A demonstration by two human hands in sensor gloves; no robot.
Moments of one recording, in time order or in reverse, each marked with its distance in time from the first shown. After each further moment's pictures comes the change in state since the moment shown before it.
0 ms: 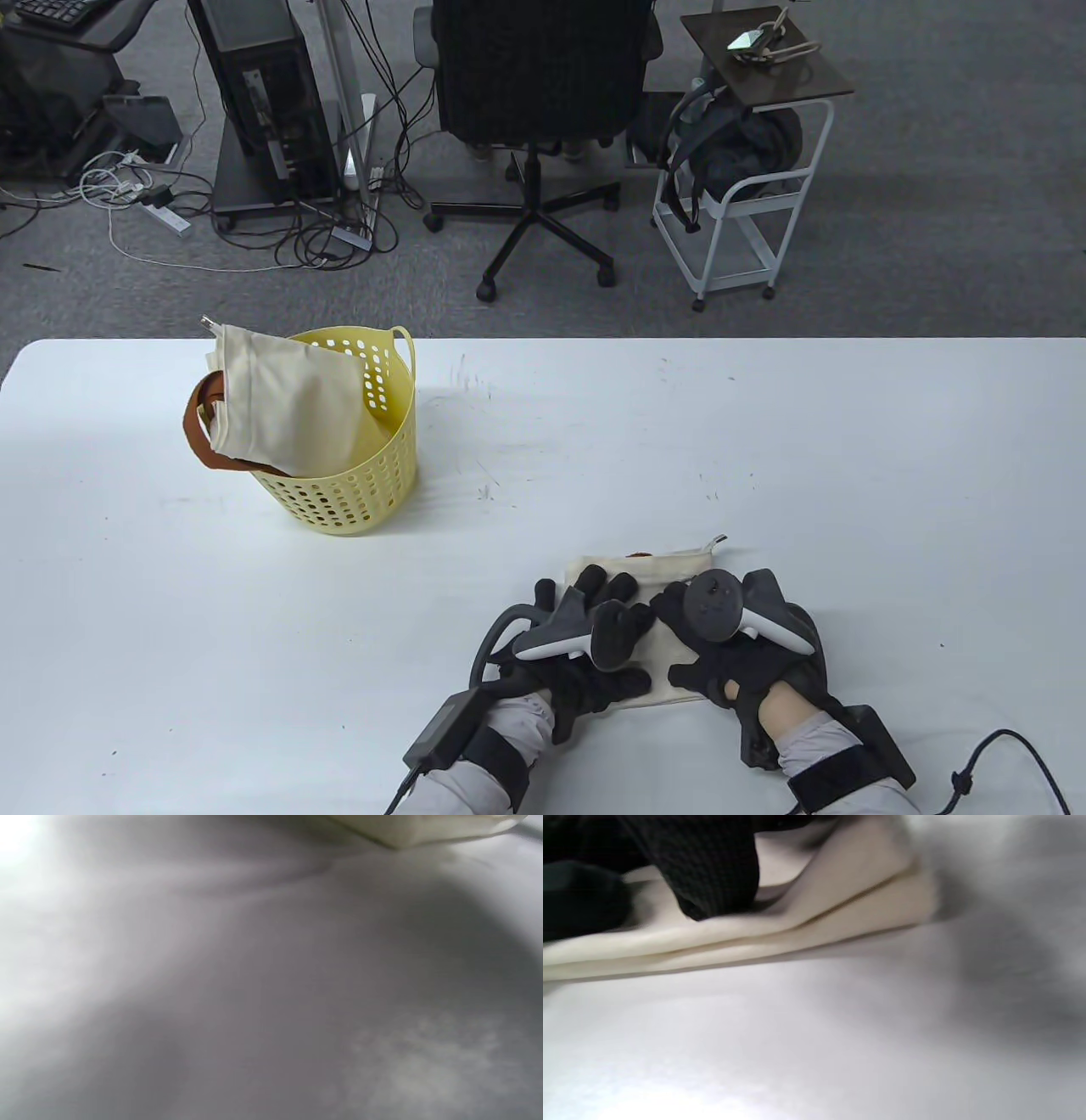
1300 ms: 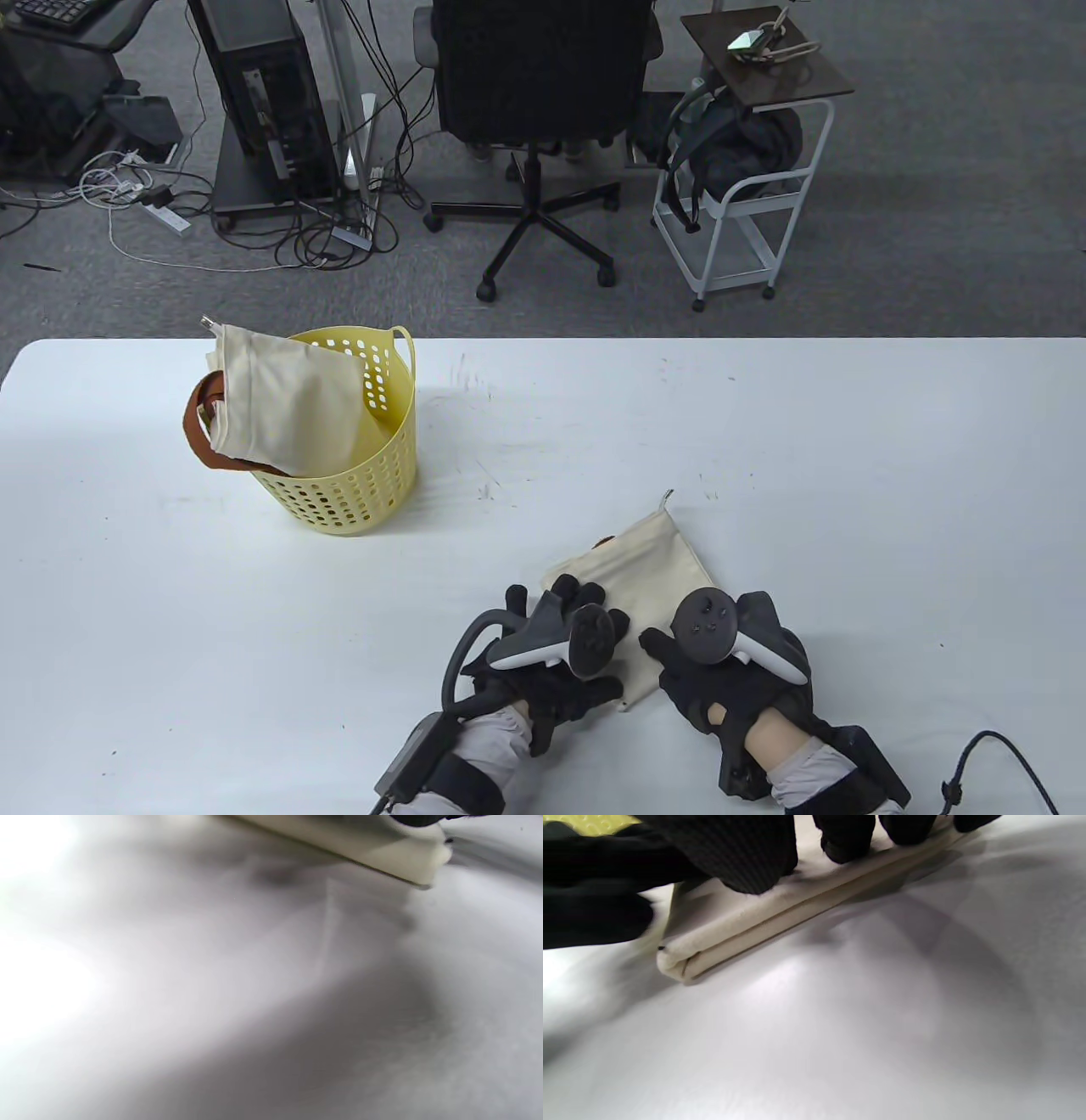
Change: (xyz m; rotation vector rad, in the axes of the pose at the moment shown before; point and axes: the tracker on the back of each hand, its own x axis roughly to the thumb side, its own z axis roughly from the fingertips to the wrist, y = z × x) left_hand -0.012 0.020 0.055 0.036 0.070 -0.110; right_hand 0.022 0.006 0.019 -0.050 -0.051 -0.125
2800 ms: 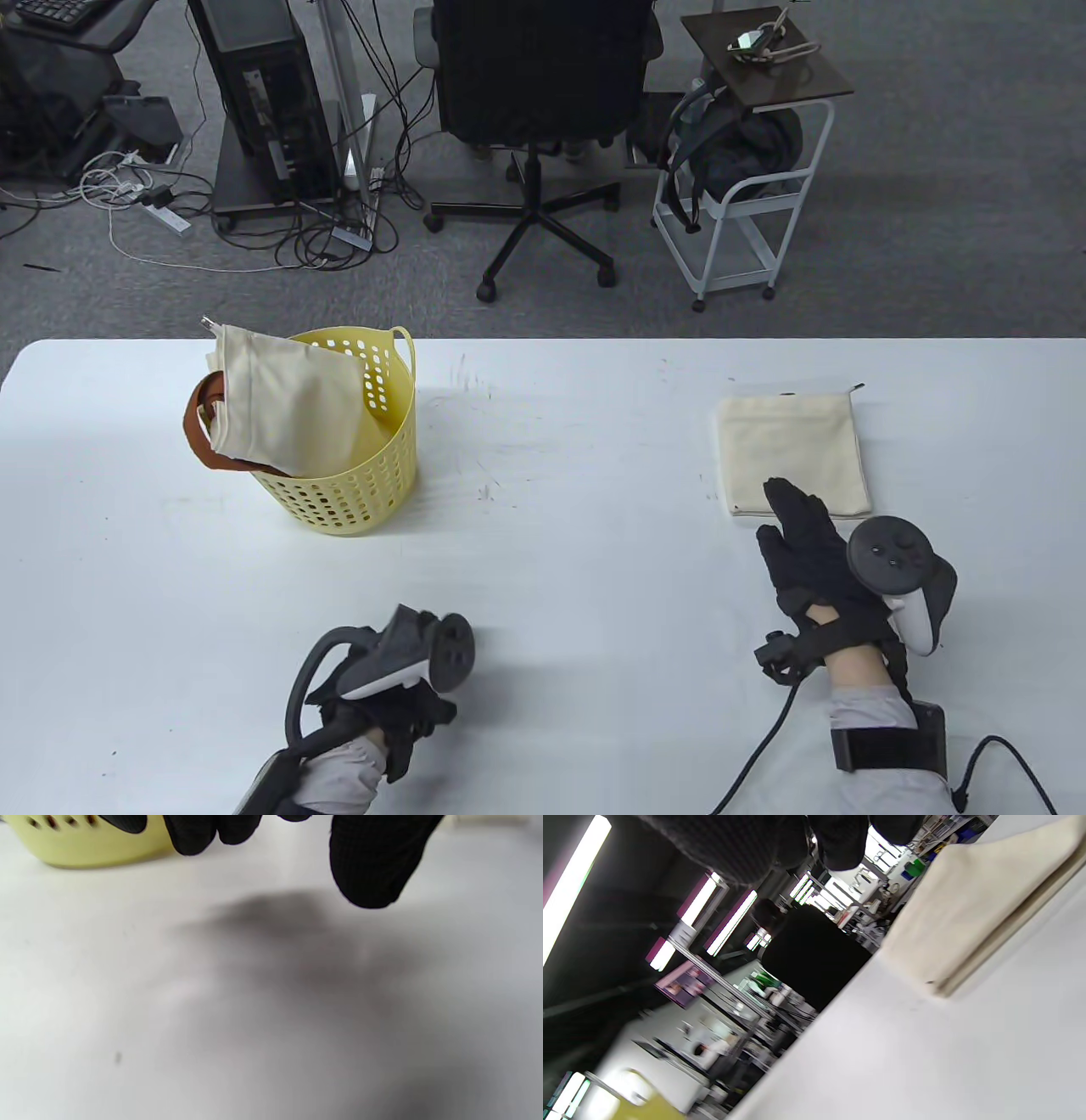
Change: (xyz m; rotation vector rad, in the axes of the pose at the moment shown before) left_hand -0.107 0.006 0.102 0.144 0.285 0.160; right_hand -0.079 -0.093 0.032 -0.685 -0.104 -0.650
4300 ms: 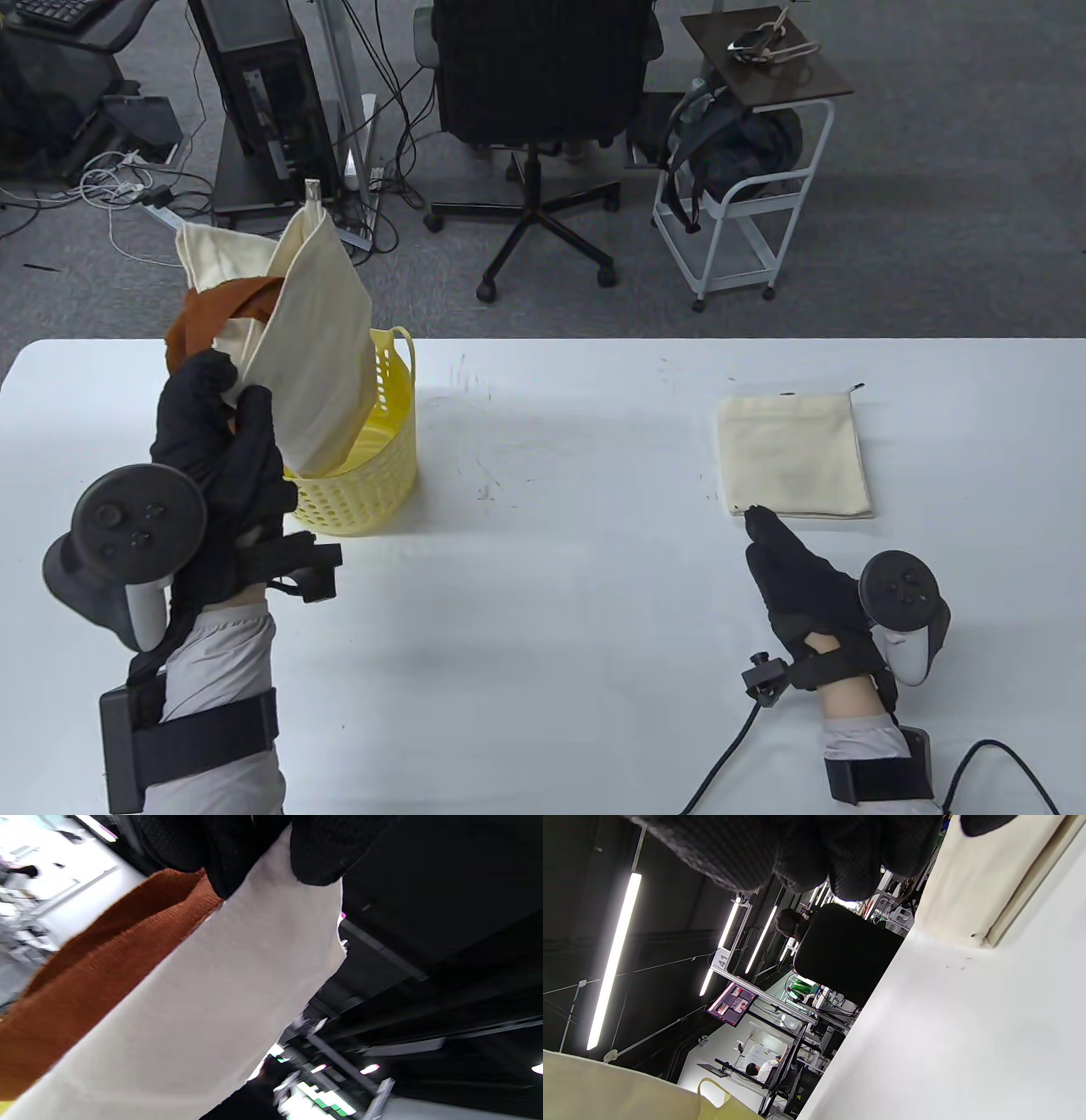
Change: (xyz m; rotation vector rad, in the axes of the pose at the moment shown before) left_hand -0.083 0.203 0.121 1.179 0.144 0.688; right_hand -0.011 0.014 0.009 0.044 -0.048 -0.160
